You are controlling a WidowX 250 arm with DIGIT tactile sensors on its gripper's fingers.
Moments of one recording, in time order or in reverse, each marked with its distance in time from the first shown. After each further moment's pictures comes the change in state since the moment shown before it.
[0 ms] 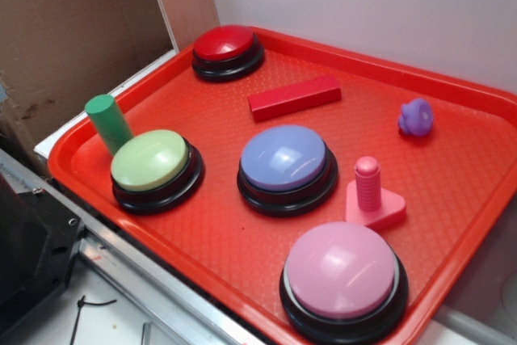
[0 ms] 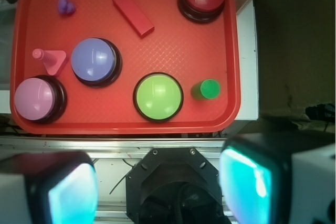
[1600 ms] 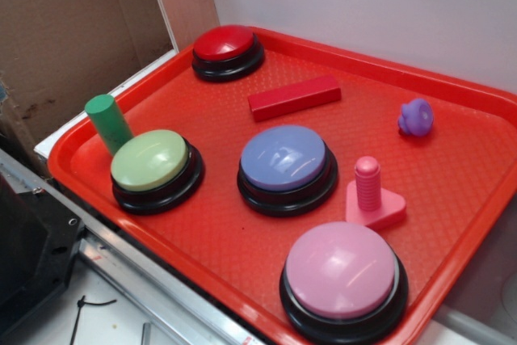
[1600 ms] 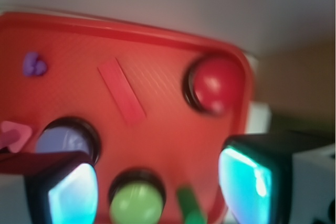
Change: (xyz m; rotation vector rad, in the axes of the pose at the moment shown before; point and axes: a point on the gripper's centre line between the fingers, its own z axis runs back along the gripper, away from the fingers) arm 0.186 0.011 -0.094 0.047 0.178 -0.251
